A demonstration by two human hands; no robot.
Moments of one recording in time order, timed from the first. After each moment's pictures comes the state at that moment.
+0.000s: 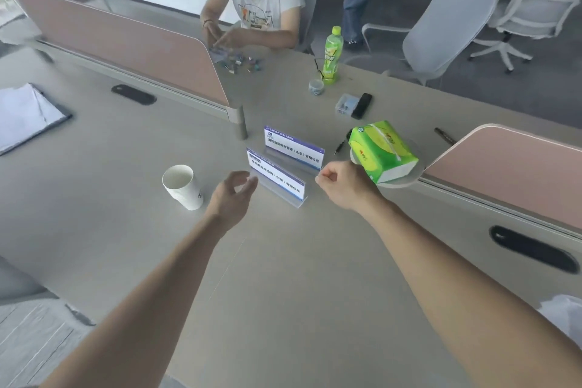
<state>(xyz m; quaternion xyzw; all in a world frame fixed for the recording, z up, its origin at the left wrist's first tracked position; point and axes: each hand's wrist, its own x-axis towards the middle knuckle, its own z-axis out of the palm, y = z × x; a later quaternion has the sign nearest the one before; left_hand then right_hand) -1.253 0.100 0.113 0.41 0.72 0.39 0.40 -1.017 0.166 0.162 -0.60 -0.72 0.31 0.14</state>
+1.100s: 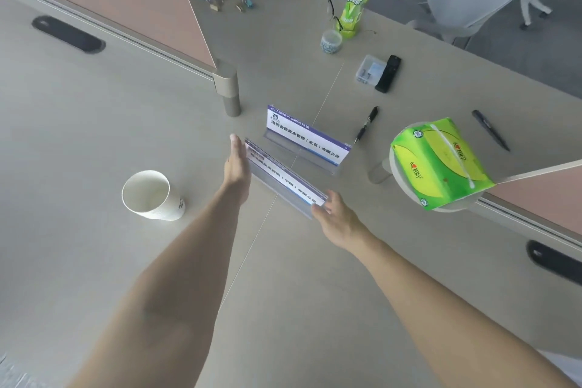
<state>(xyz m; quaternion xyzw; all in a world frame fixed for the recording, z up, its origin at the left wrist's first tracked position) -1.282 0.270 0.000 0.12 0.68 0.46 0.55 -1.070 0.222 0.015 -0.67 -0.54 0.50 0.02</state>
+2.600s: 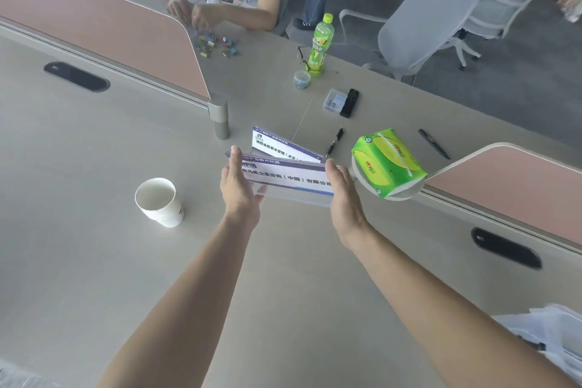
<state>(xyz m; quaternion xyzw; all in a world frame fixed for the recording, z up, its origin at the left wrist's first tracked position) -1.242 0.187 0.101 0.01 0.53 0.61 0.58 -1.083 0.161 0.152 -0.65 -0.47 0.49 0.34</state>
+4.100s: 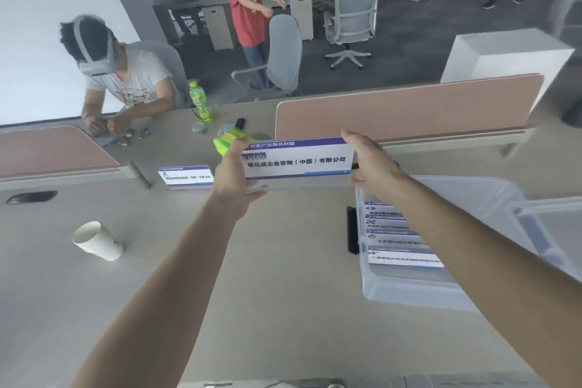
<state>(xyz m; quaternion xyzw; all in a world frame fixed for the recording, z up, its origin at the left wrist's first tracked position) -0.956 -0.038 0.286 0.33 0.57 0.43 0.62 -0.729 -0.092 0.282 -0.67 -0.39 0.44 0.45</state>
